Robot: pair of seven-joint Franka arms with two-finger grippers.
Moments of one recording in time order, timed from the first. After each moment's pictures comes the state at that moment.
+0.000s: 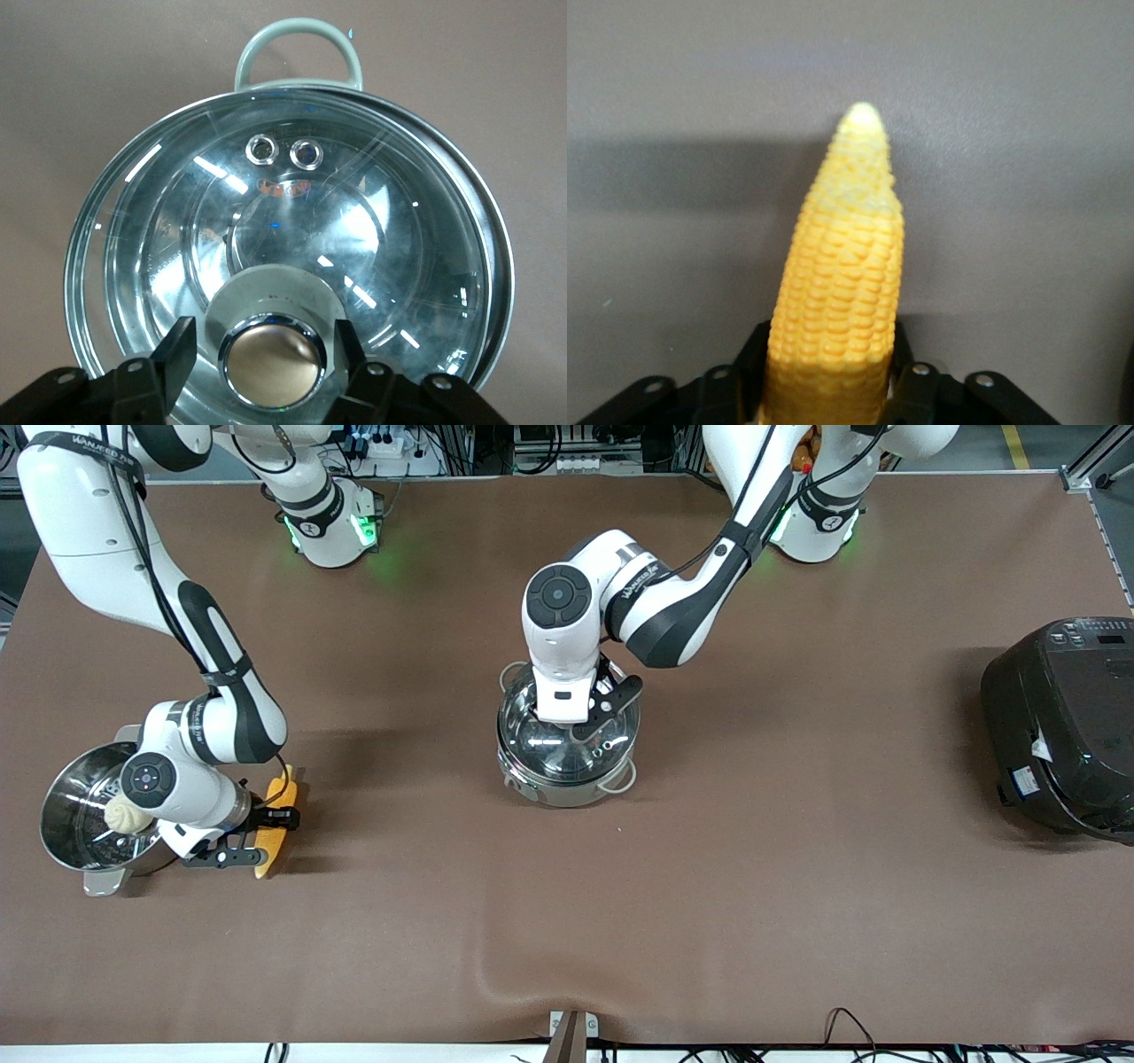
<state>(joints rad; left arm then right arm) -0.82 0.65 0.00 -1.31 -0.05 1.90 -1.54 -0.10 0.67 0.08 -1.79 -0.16 2.42 0.04</state>
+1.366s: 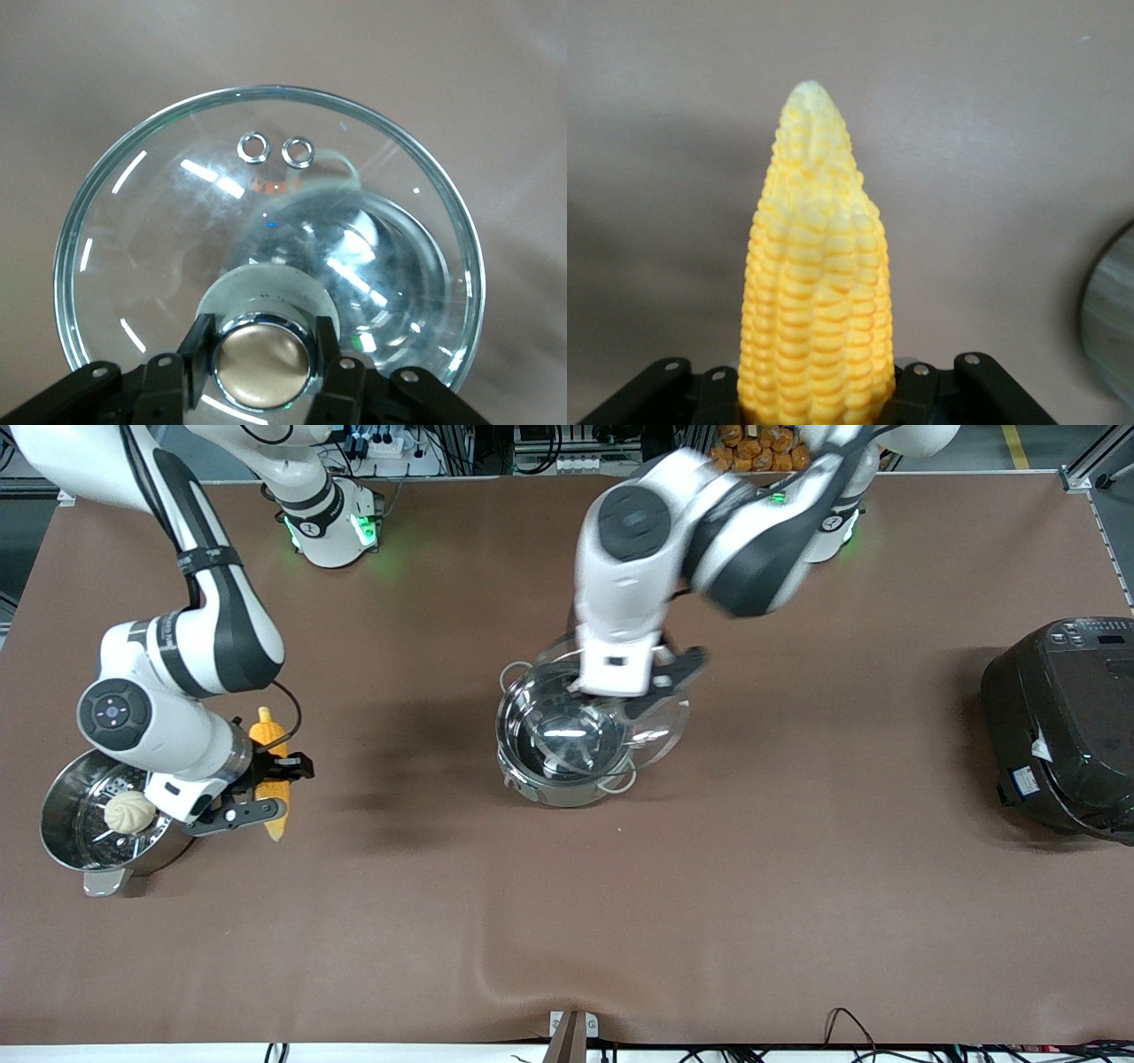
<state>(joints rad) -0.67 0.40 0.01 -1.27 -0.05 1.63 -1.26 -0.08 0.35 0.27 -1.77 -0.12 2.03 -0.01</state>
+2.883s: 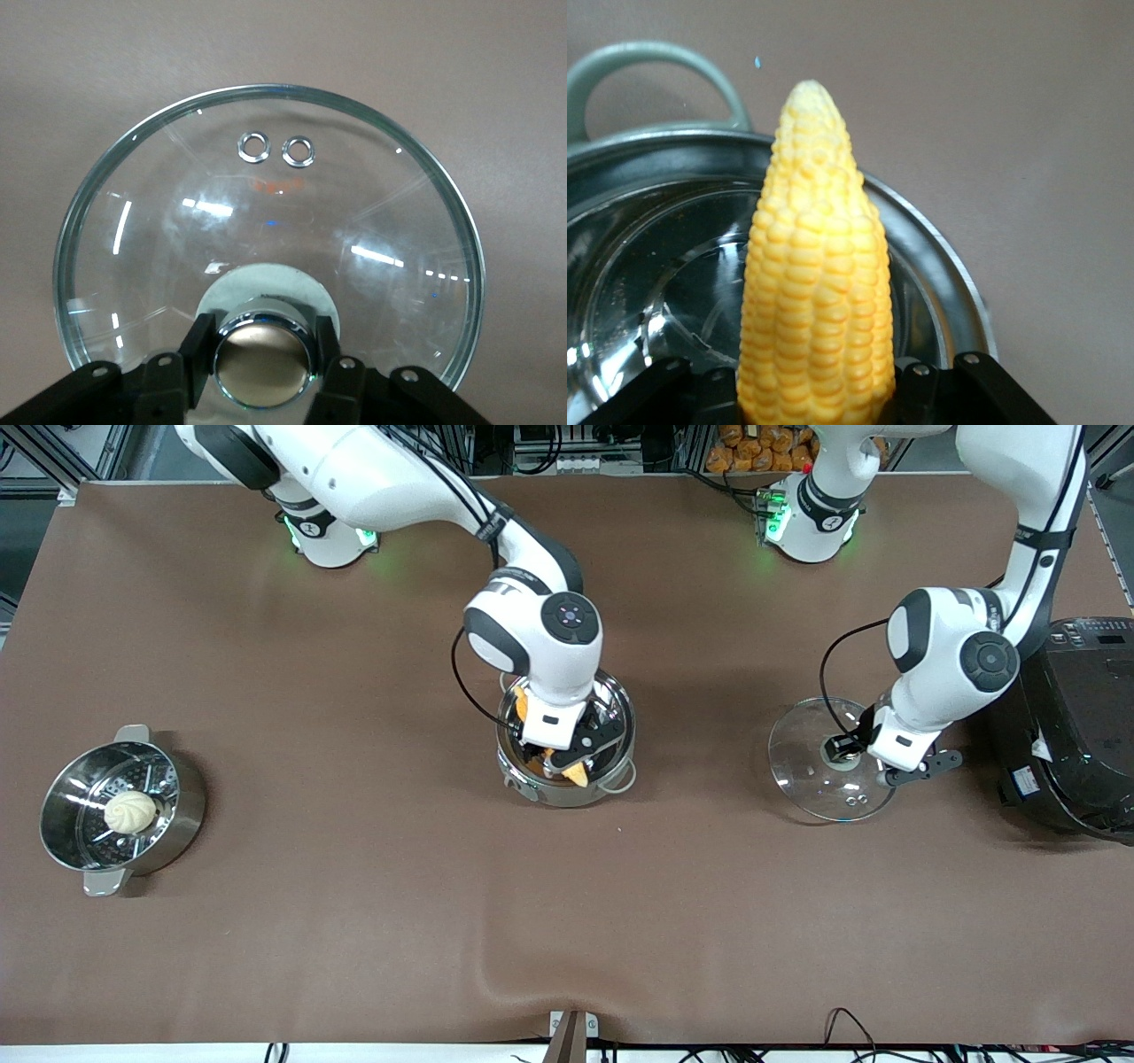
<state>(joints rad) -0.08 0.24 -0.02 -2.23 -0.05 2.46 -0.34 0.59 0.77 0.29 -1.32 -0.43 2.01 0.42</state>
